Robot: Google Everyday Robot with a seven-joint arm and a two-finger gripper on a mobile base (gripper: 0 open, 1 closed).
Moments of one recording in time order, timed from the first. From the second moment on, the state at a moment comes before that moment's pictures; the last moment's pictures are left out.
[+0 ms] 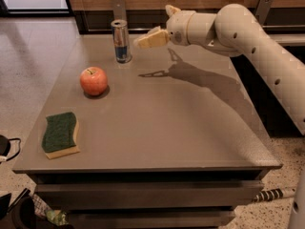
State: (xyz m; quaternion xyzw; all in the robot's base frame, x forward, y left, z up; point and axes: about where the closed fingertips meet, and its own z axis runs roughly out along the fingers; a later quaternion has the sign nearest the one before) arm 0.767 -0.009 0.942 -0.42 0.64 0.23 0.61
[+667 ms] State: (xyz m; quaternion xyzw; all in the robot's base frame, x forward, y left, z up) arm 0.777 0.052 0.918 -0.42 0.62 0.28 0.60
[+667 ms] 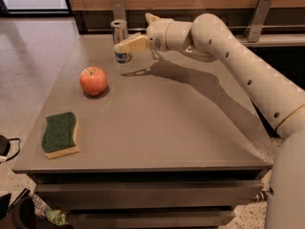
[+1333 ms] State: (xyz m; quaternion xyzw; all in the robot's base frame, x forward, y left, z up) arm 0.782 0.088 0.898 -0.41 0.62 0.32 0.59
